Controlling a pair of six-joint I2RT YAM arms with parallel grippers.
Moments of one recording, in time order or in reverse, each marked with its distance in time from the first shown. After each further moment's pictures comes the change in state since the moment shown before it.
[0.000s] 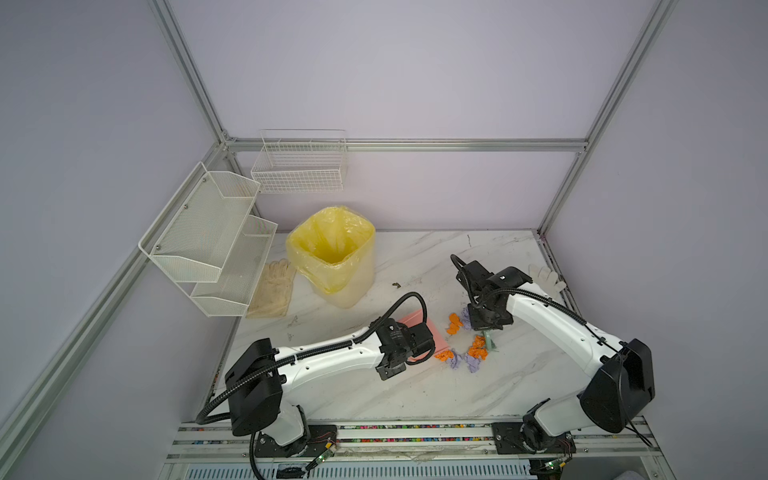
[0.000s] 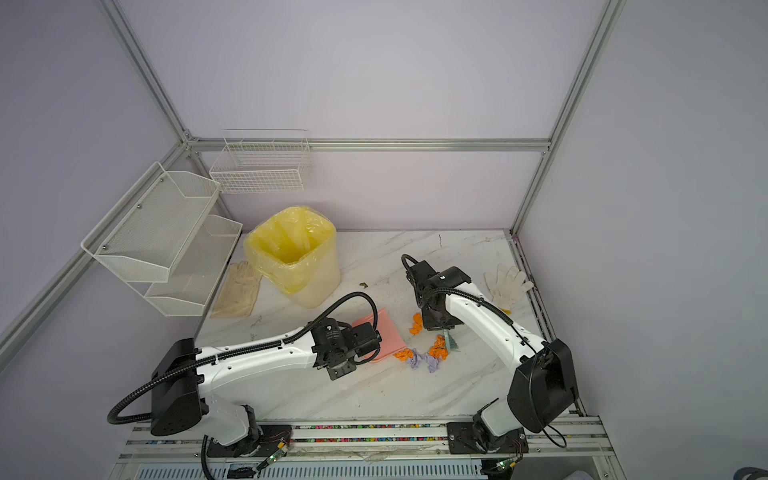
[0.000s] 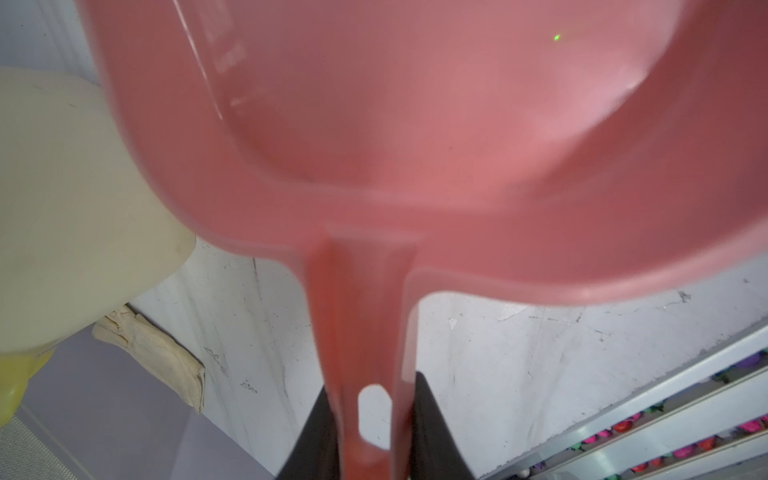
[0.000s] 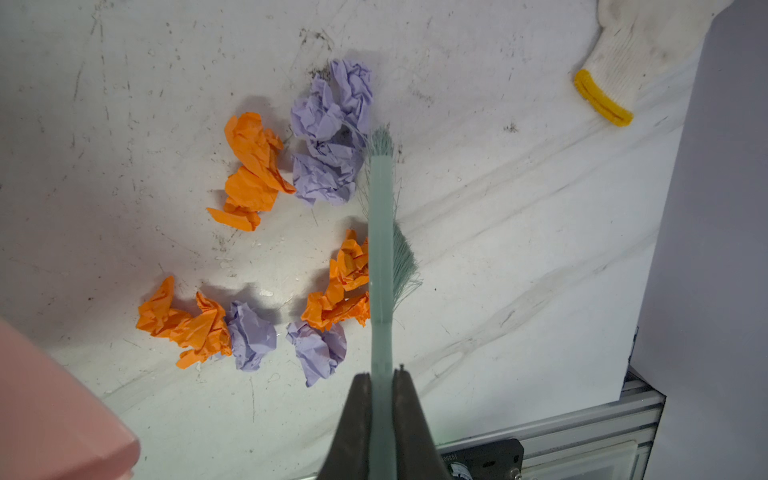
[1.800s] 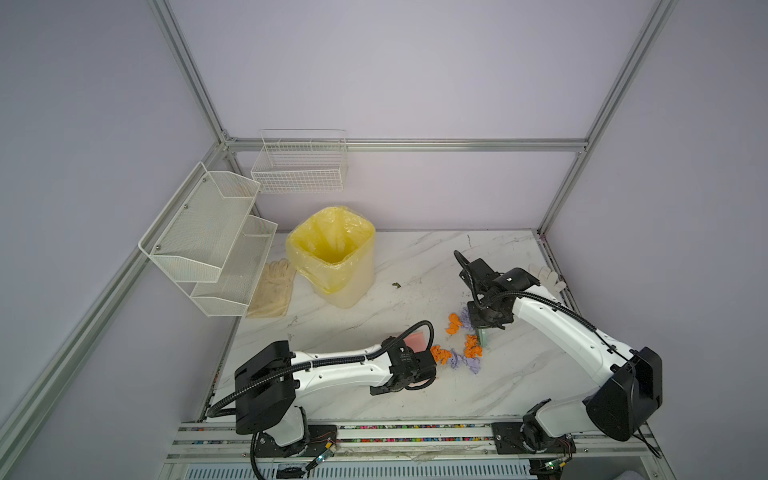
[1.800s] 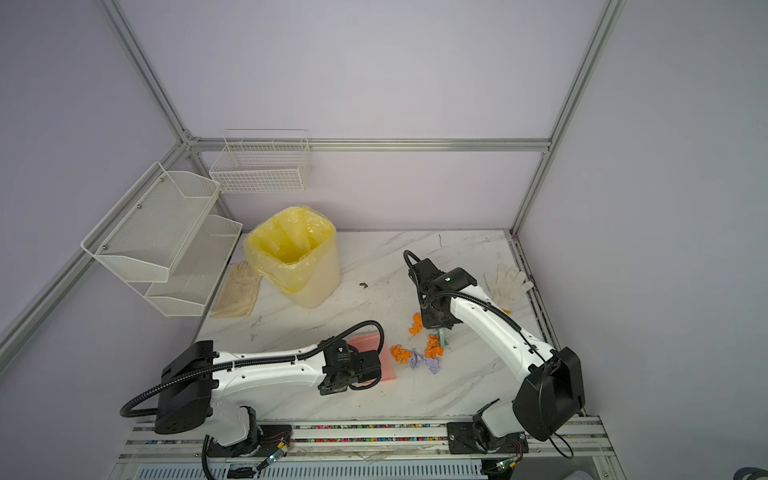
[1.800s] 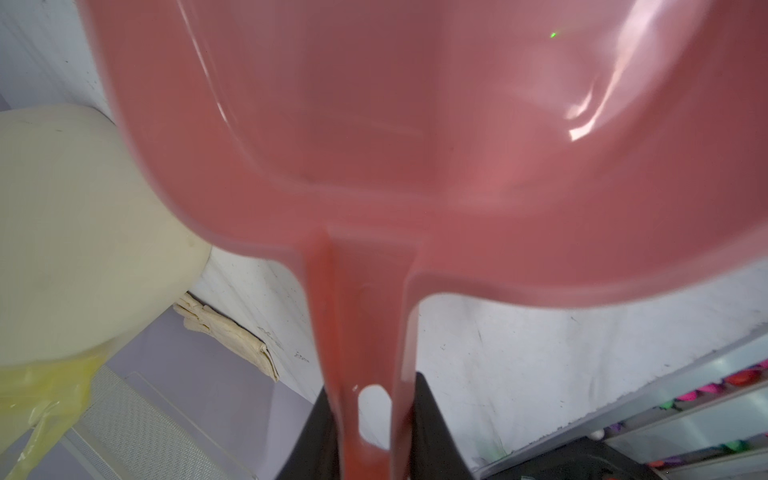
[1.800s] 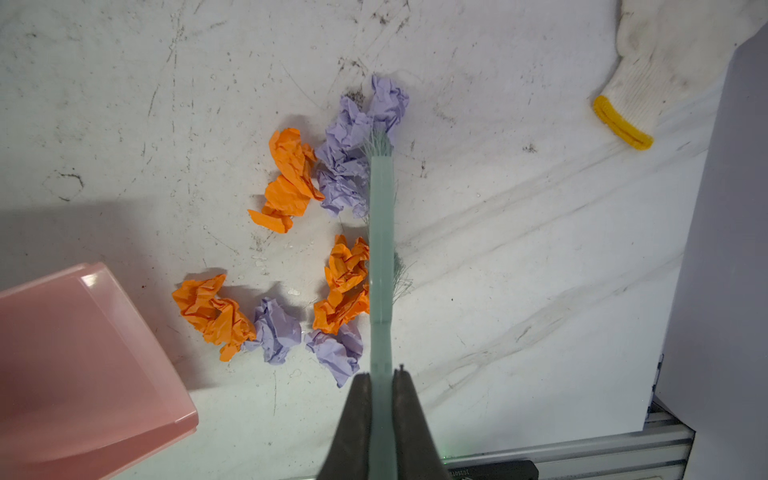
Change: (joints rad) left arm -0.113 0.017 -0.108 -0.069 -0.116 0.097; right arm 0.000 -0.047 0.000 0.040 -0.040 -0.037
